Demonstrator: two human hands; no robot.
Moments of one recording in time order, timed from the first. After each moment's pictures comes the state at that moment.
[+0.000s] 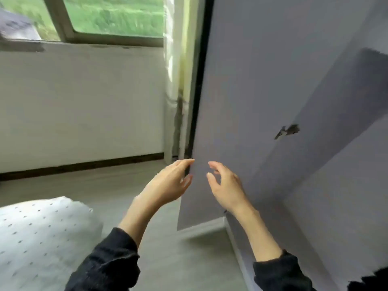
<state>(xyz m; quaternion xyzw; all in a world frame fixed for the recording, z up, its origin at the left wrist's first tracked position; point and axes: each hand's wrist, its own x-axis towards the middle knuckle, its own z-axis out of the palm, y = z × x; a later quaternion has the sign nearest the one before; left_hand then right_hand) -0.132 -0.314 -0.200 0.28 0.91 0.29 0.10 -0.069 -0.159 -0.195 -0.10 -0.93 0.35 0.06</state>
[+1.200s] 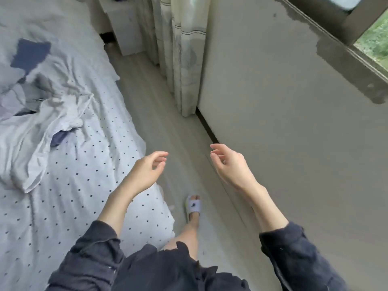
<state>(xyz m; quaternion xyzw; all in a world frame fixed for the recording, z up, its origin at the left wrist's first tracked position) -0.427 -0.825 -0.319 -0.50 0.72 0.48 -0.08 -0.625 -0.722 -0.281 0.45 -0.80 0.25 -0.32</state>
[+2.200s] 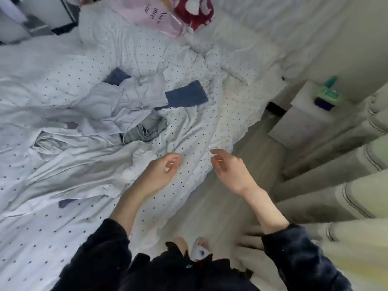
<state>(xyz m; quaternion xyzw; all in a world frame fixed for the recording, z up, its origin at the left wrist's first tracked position) -0.435 -1.361 -0.299 -0.79 0.39 0.35 -0.33 -0.596 -1.487 -0.267 0.84 -0.39 0.04 -0.38</state>
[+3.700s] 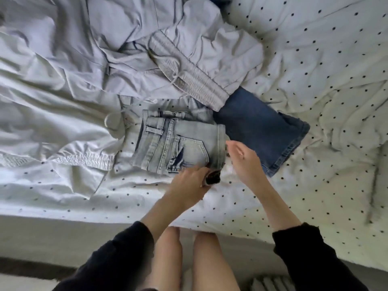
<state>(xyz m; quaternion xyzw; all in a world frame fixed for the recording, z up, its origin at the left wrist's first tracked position) -0.264 -1.715 -0.534 -0.90 0.06 0.32 -0.30 -0.211 -1.870 -0.529 0.83 -0.14 -0.30 -0.44</state>
